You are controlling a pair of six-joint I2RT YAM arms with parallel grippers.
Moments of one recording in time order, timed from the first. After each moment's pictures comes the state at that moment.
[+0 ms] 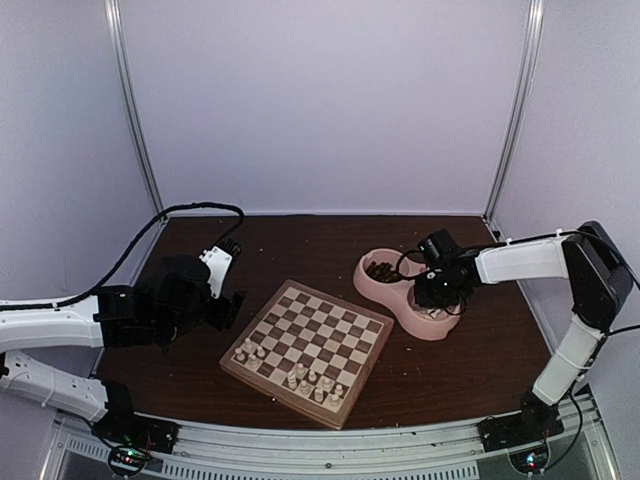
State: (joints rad) left arm -1.02 1.06 0.70 -0.22 -0.62 -0.09; right arm 0.50 1.70 0.96 -0.33 0.17 0.55
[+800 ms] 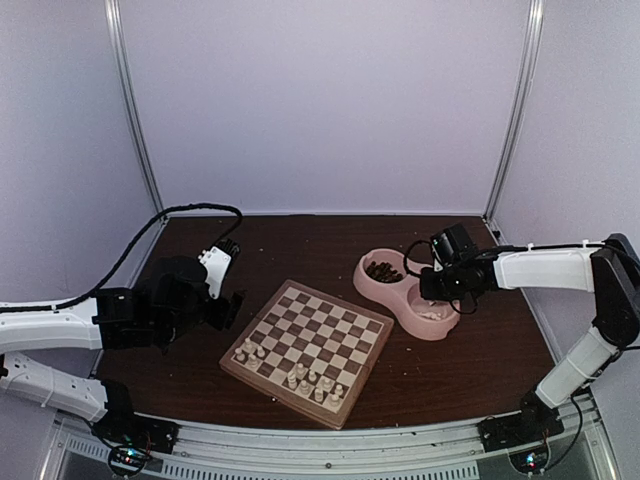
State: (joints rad) left arm -1.02 1.04 0.68 -0.18 -0.62 -0.07; right arm 0.50 1.54 0.89 -0.27 0.15 0.52
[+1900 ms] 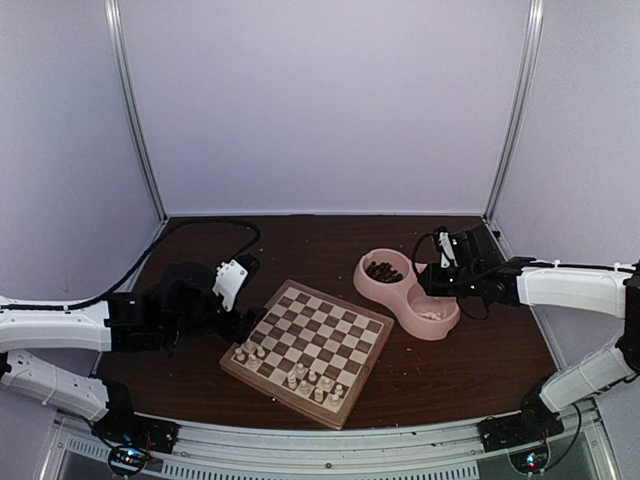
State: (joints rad) left arm -1.02 1.09 0.65 -0.10 -0.38 -0.05; right arm 0.53 1.35 0.76 -0.12 0.08 0.46
